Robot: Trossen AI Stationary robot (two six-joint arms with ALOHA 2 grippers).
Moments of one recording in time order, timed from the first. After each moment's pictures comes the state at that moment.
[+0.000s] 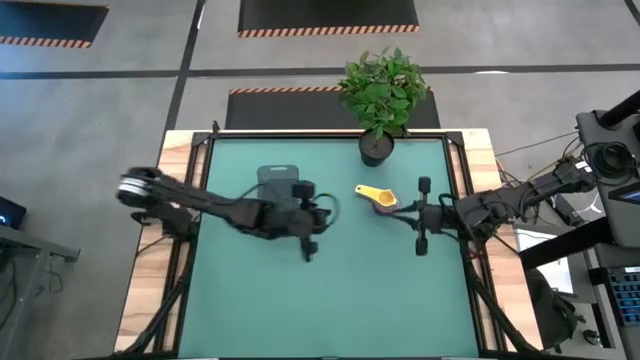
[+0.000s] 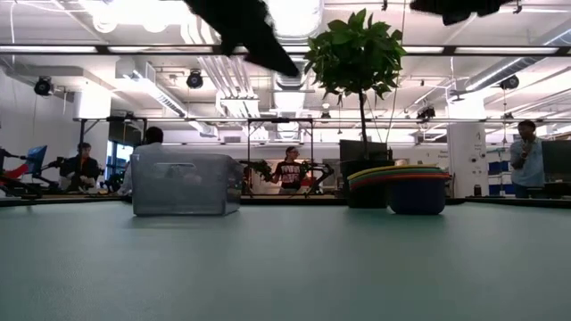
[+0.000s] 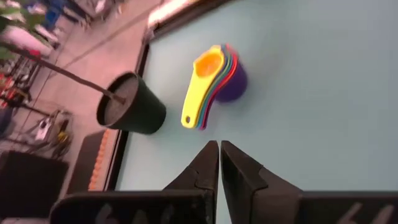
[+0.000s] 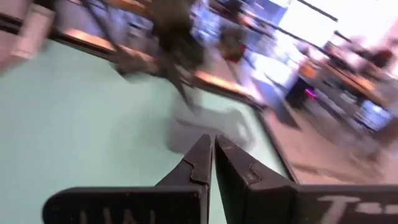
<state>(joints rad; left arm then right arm) -0.19 1.61 1.18 -0.22 -0.58 0.27 0.36 0.76 0.59 -0.02 0.46 -0.28</state>
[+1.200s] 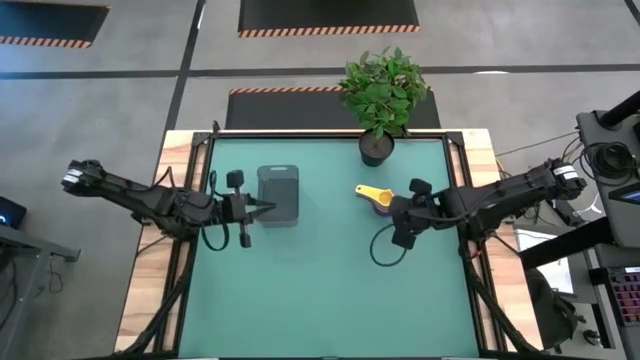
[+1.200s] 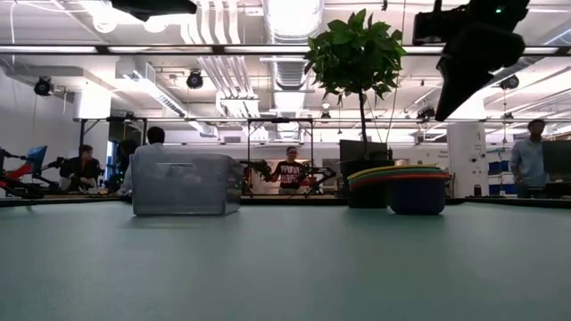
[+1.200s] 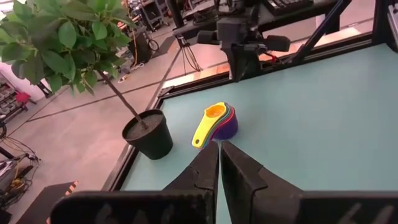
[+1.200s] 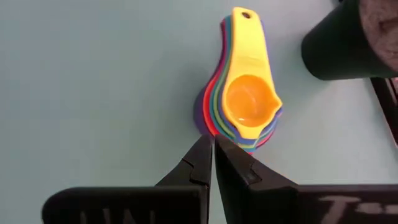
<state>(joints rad) -0.30 0.84 0.69 -0.10 -0.54 0.22 0.21 1.22 0.94 -0.95 0.41 0.44</state>
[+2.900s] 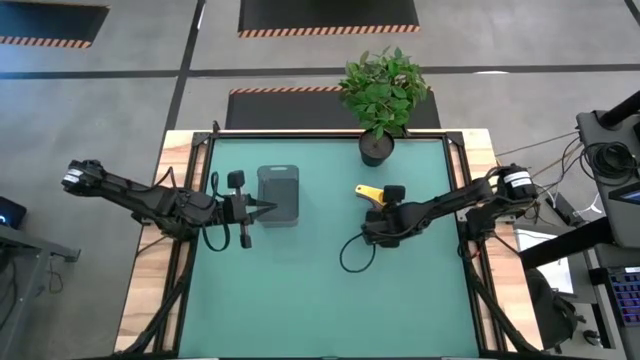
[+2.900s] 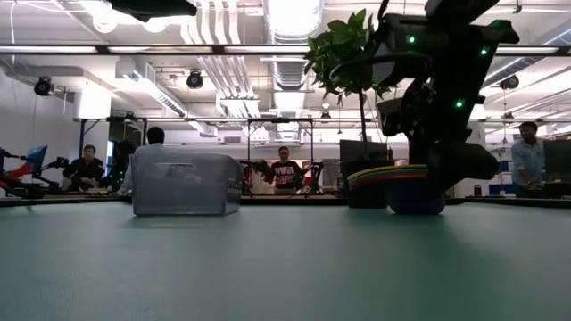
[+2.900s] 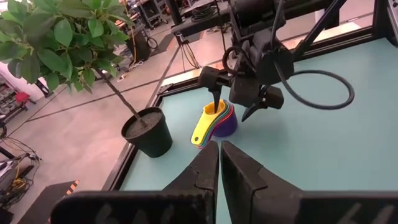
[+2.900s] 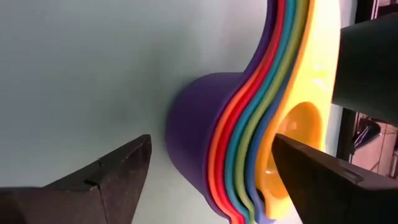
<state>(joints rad) -0.30 0.85 0.69 -0.11 -0.54 0.22 0.14 1.65 0.93 -0.80 0.58 0.18</state>
